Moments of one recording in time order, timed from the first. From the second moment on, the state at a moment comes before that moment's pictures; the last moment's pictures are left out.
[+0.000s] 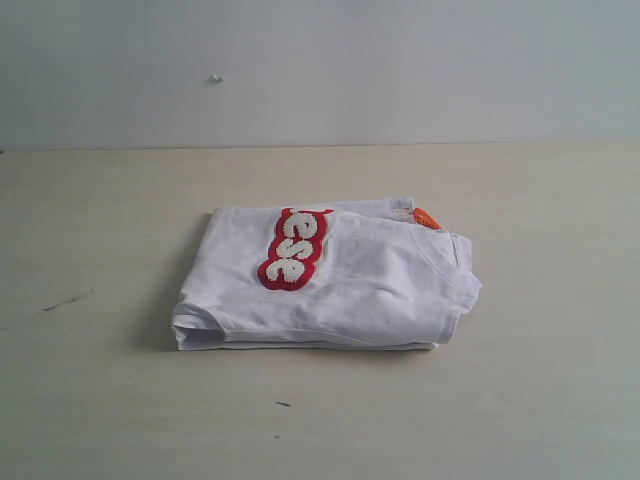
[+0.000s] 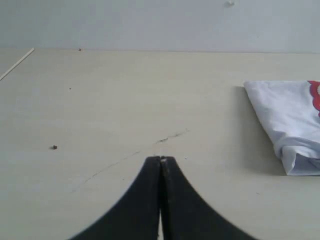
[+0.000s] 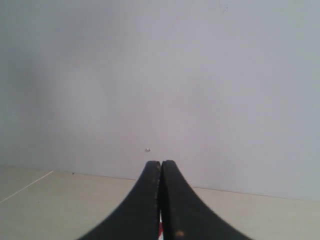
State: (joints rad) left arm -0.03 0.01 0.00 0.02 0.37 -0.03; right arm 0.22 0.11 -0.51 0.21 0.40 -0.03
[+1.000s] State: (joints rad) left arm -0.03 0.01 0.00 0.02 0.37 -0.03; right arm 0.02 0.00 -0.09 -0.11 -0.03 -0.08
